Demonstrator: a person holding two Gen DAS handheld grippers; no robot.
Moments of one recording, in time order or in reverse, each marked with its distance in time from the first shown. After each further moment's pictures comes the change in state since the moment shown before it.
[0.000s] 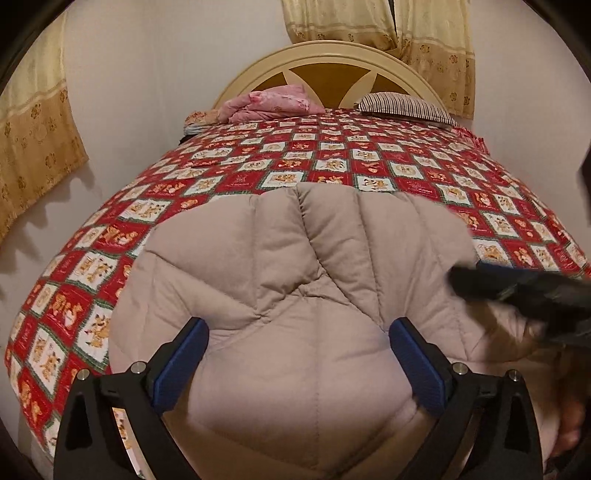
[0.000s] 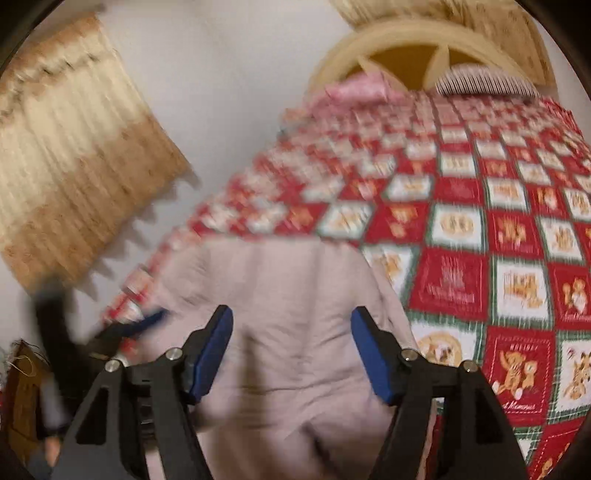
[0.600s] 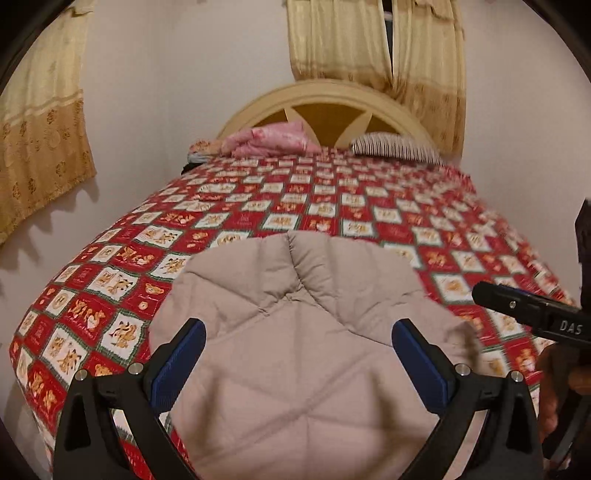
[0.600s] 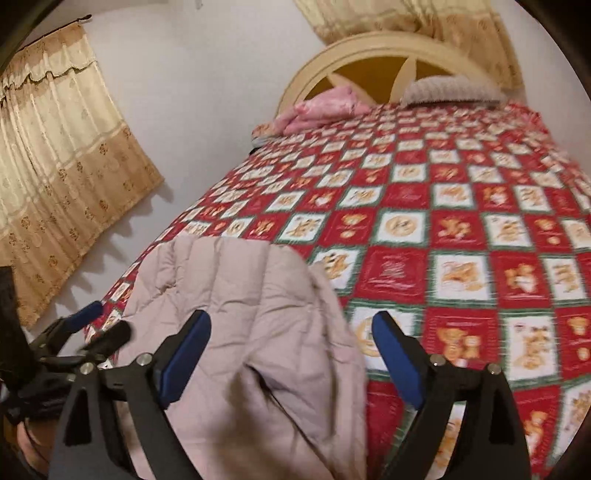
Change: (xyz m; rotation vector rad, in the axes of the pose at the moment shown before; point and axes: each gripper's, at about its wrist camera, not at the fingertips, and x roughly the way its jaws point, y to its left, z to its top) left arm -0.102 0.004 -0.004 -0.051 -0.152 -0.047; right arm -0.087 -0.012 -0.020 0.038 -0.118 -0.110
